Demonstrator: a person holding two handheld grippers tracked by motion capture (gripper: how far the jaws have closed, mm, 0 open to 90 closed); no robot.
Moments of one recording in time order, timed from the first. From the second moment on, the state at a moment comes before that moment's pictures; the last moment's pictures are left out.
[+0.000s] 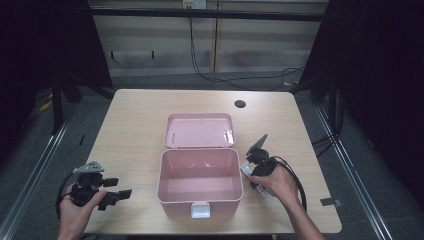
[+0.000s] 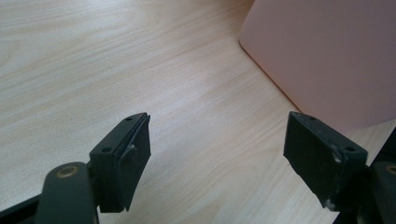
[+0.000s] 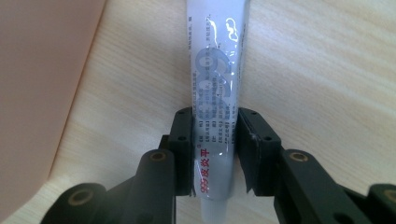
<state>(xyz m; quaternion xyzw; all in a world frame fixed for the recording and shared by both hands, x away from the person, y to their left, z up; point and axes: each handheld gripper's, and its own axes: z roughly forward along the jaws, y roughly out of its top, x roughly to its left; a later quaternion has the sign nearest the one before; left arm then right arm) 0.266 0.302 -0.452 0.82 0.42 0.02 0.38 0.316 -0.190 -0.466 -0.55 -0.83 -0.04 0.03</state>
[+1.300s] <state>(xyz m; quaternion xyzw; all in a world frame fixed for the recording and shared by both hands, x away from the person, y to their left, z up) 0.266 0.302 -0.452 0.82 0.42 0.02 0.39 0.301 -0.214 -0.423 -0.45 -0.89 -0.09 0.03</state>
